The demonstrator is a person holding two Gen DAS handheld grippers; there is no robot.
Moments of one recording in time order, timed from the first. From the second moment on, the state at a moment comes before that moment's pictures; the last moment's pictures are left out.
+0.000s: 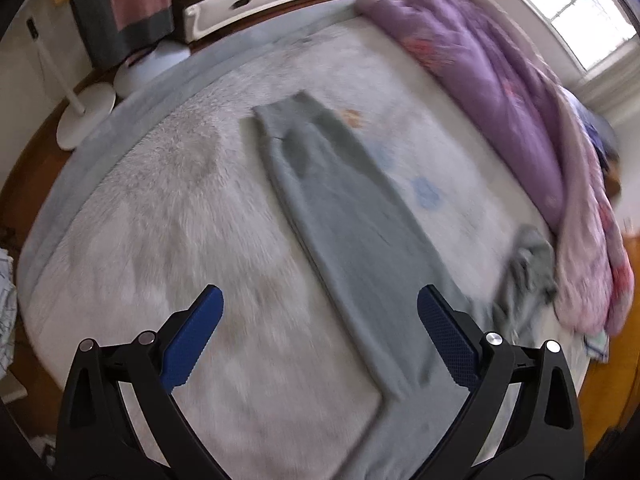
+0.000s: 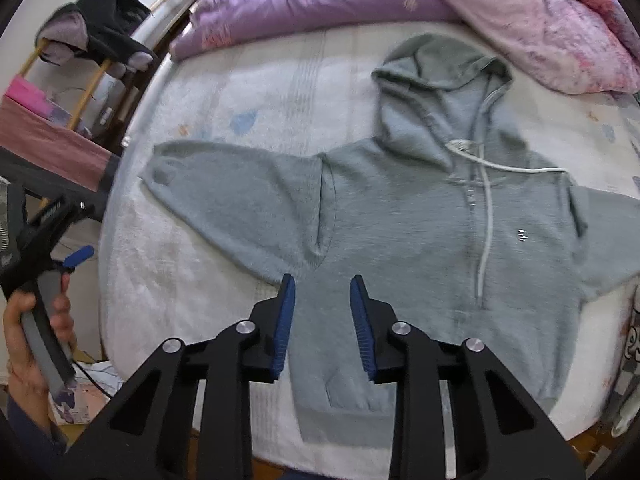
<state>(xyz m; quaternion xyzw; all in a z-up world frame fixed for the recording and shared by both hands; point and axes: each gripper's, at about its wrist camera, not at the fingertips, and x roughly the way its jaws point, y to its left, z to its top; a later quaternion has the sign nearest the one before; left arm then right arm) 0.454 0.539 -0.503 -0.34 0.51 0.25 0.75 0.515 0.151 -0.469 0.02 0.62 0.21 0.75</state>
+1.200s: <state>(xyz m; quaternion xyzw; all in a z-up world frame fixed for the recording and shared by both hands) 0.464 0.561 -0.469 -0.26 0.35 0.29 0.85 0.558 0.186 -0.662 0.04 0.70 0.25 0.66</state>
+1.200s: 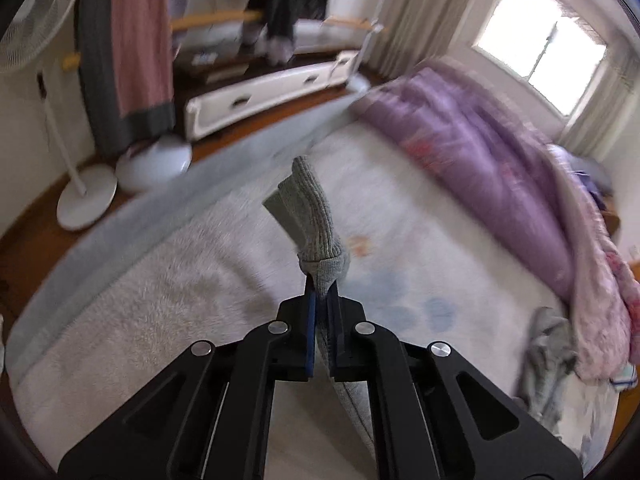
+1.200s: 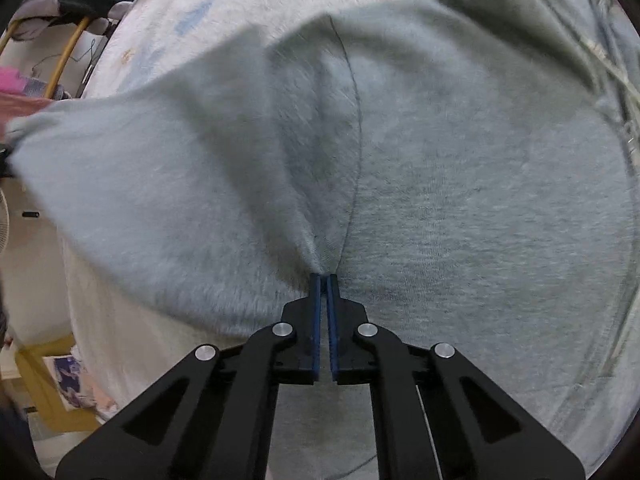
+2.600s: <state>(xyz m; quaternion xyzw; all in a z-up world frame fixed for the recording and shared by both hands) 0.584 -0.082 -0.635 -0.04 0.58 -0.03 0.82 0.649 -0.462 -0.585 0.17 0.61 -0.18 0.75</state>
